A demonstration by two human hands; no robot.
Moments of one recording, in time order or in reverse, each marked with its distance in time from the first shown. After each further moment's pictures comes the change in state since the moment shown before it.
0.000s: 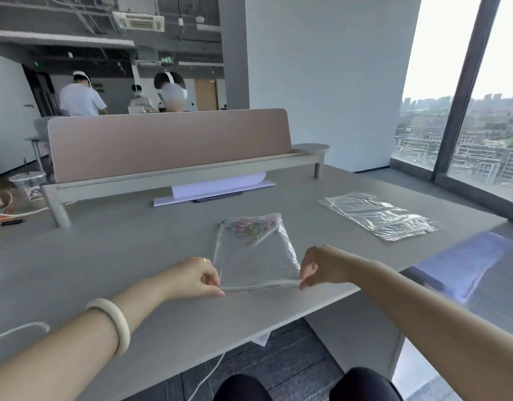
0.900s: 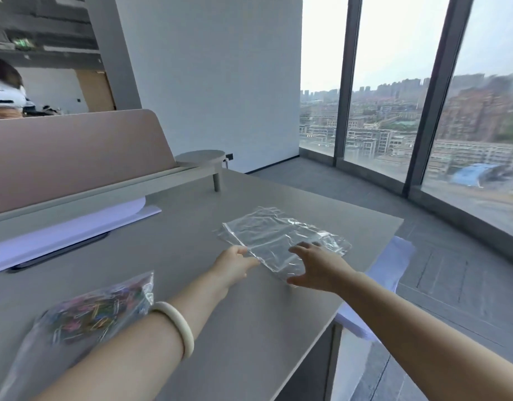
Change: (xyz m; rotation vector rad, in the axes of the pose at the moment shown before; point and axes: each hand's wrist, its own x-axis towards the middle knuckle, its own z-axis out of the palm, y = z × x) left_hand 0.312 0.228 0.051 -0.973 -0.054 -0.163; right_hand 0.020 0.244 -0.055 -0.109 0.324 0.452
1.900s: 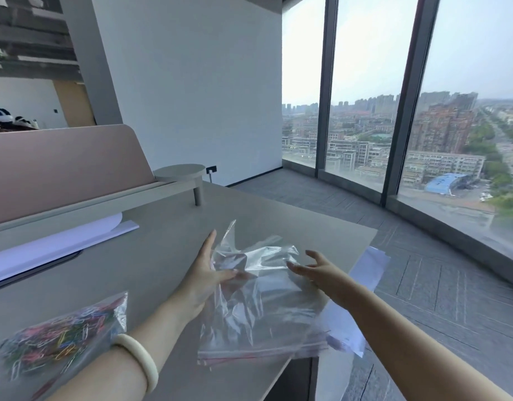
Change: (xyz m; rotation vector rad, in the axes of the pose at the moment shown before) left_hand -0.020 0.017 -0.005 -0.259 -0.075 0.281; right_hand -0.019 0.040 -0.012 1.173 -0.045 0.445
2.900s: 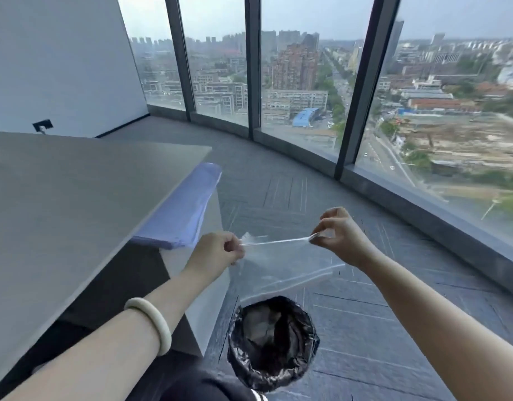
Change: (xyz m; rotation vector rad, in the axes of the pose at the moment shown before) left_hand -0.107 -0.075 0.266 0.512 -0.576 0.106; right_hand -0.255 0.172 -0.204 -0.565 0.598 -0.057
